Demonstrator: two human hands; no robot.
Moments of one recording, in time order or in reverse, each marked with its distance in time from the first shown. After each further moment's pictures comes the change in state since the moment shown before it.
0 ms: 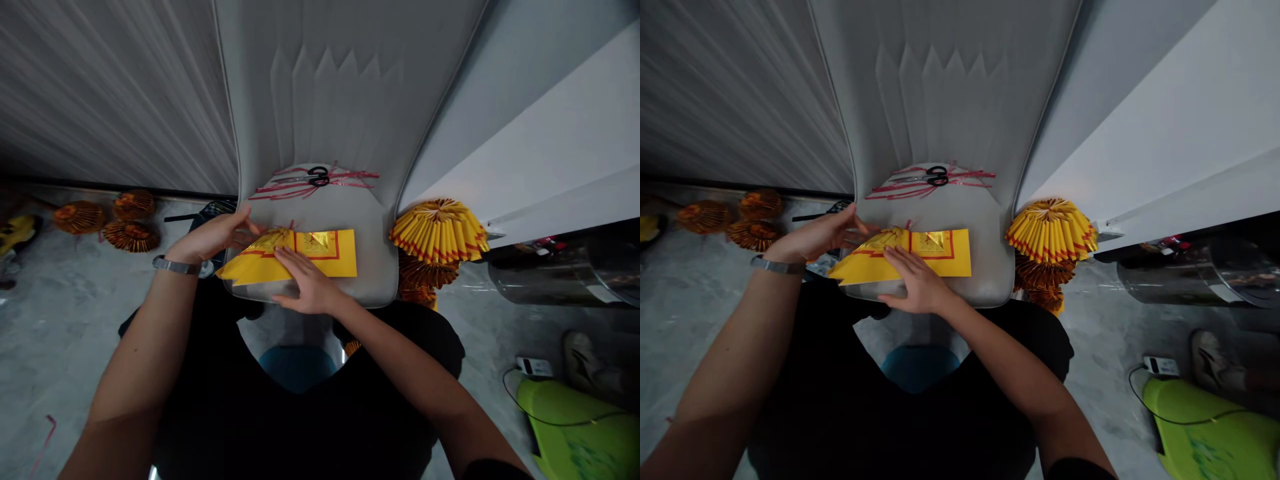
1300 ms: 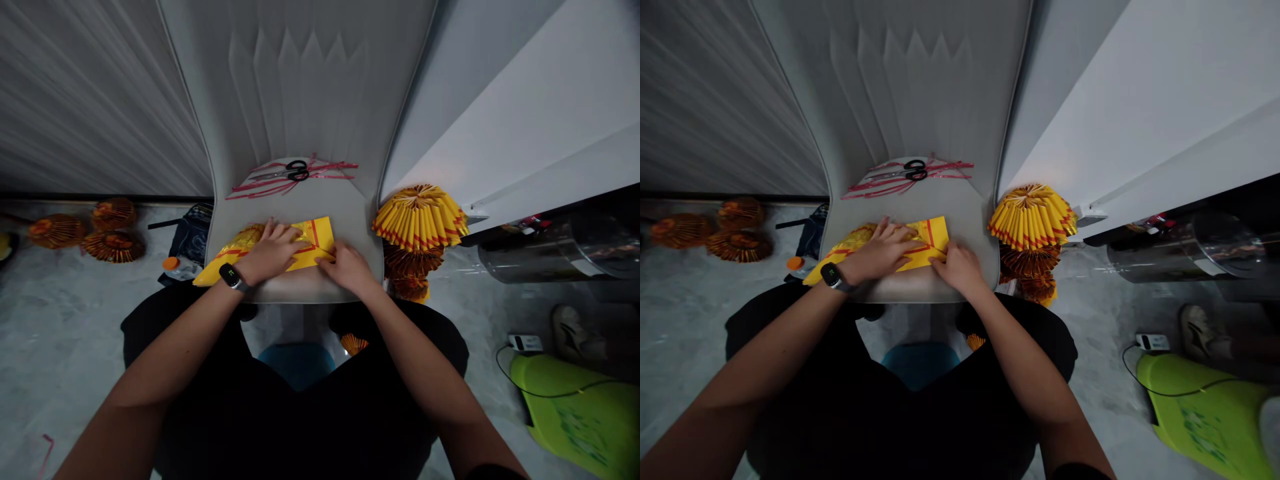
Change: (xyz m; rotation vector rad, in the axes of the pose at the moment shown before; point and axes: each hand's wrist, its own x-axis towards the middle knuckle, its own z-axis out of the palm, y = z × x) left_hand 0.027 0.003 0.123 1.313 -0.032 0.701; right_hand -0.033 0.017 -0.088 -0.443 -0.077 0.910
